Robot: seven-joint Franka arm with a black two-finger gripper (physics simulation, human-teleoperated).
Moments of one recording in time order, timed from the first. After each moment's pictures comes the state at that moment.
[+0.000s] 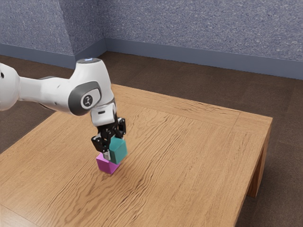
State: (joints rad) arm 0.15 0.04 -0.26 -2.17 -0.10 2.18 1.60
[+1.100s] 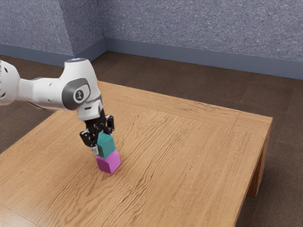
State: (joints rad) arm 0.20 0.14 -0.17 -2.10 -0.11 2.17 1.79
